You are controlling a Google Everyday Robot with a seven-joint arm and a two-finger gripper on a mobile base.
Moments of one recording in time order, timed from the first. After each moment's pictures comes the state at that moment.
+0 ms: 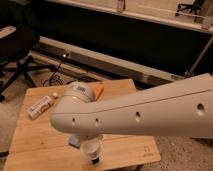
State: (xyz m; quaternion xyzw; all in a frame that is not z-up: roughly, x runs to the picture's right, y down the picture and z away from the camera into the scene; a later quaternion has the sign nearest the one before) arm -0.050 0.184 0.568 -0.18 0.22 0.59 0.76
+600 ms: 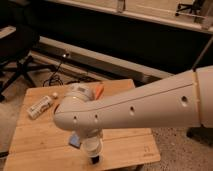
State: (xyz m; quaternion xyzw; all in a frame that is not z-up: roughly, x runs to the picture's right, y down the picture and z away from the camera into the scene) arm -0.055 0.191 0.598 -0.19 0.23 0.60 0.74
